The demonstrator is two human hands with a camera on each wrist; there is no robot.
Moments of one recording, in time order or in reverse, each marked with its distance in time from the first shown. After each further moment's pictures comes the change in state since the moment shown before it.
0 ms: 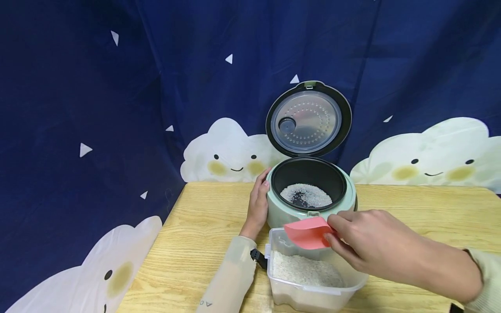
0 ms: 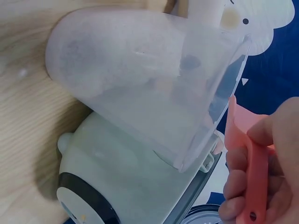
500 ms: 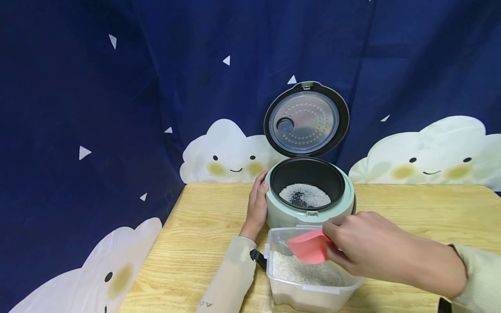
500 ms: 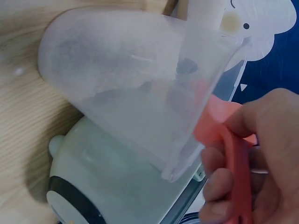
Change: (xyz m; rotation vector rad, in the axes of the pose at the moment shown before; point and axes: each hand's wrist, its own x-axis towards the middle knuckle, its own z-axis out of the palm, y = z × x) left_hand -0.001 0.001 0.002 -0.034 0.005 0.000; right_hand 0.003 -0.005 0.005 -0.039 -0.113 0.000
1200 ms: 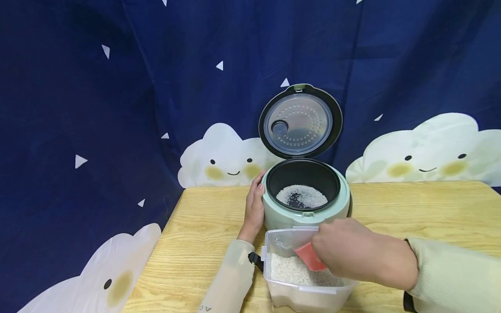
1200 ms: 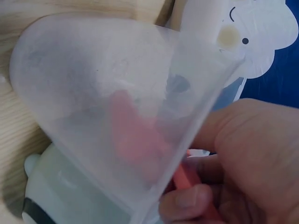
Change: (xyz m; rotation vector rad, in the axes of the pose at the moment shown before) left_hand -0.001 -0.002 0.001 -0.010 0.012 0.027; right_hand 0.015 -0.018 0.014 -0.055 -0.300 0.076
